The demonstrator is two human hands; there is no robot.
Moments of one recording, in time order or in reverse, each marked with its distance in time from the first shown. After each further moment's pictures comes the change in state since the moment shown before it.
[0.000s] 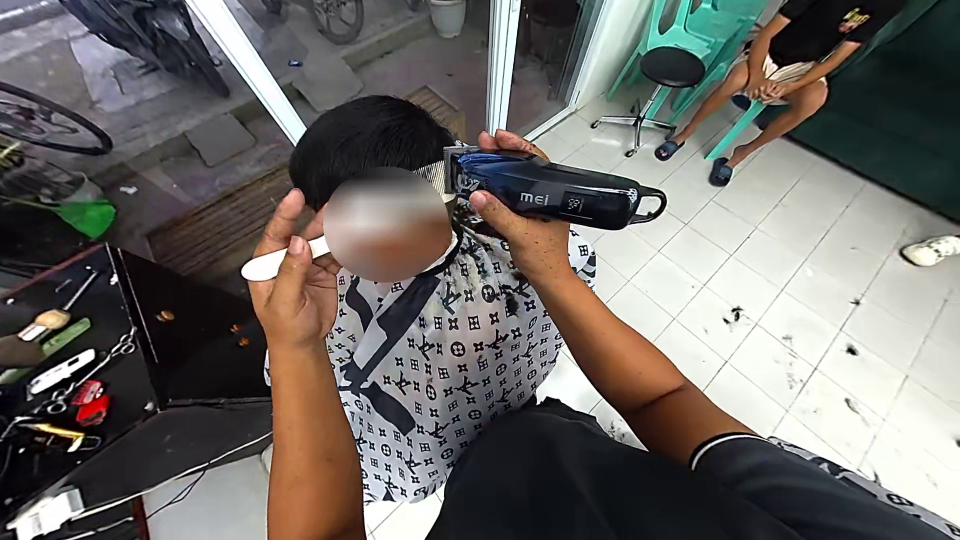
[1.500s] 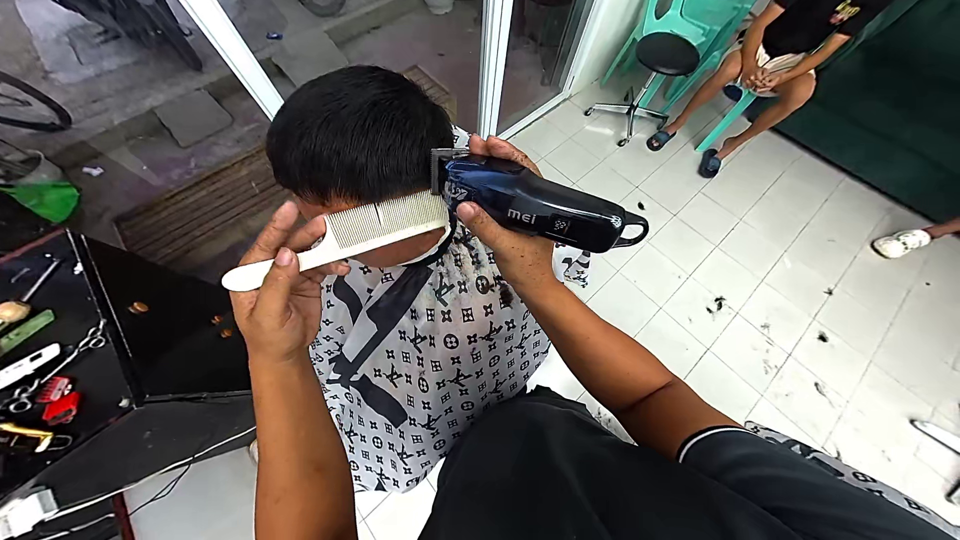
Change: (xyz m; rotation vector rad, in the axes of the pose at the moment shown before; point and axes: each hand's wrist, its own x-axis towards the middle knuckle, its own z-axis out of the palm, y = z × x) left_hand -0.018 -0.007 -0.016 0.044 -0.032 -0.052; right_hand -0.021 0.006 0.008 -0.004 0.004 0.007
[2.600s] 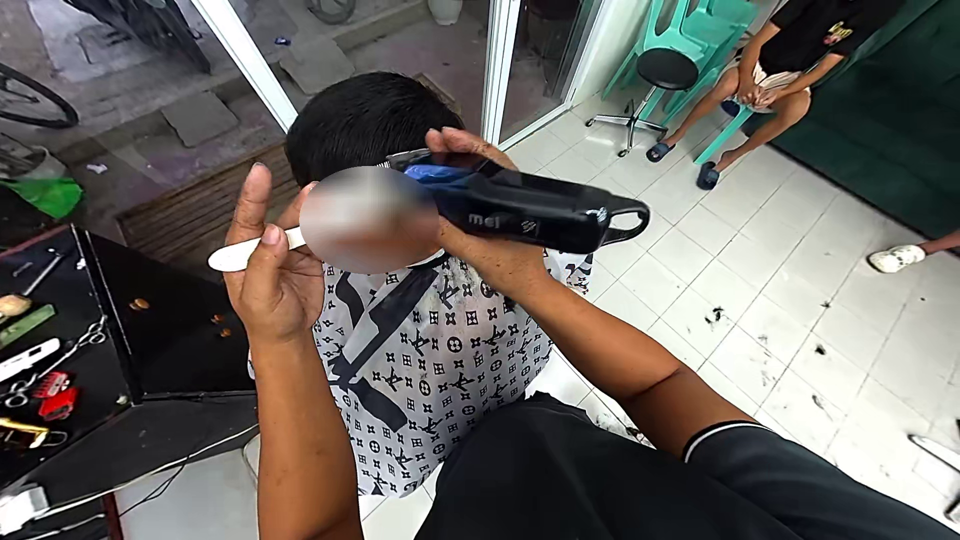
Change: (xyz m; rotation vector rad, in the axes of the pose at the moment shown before) left_hand 0.025 0.005 0.006 -0.149 -0.022 0.155; right_hand 0.017 -0.024 0.036 -0.067 -0.182 0.005
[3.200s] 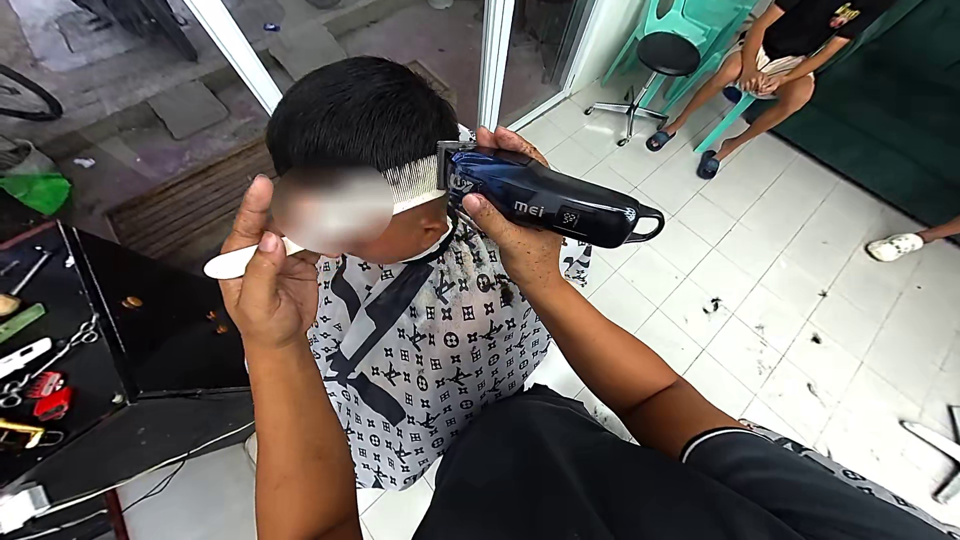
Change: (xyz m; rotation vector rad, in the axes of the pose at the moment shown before) left_hand -0.007 -0.005 -0.005 0.059 -0.059 -0.007; right_hand -0.020 0.022 -0.030 0.031 0.199 0.010
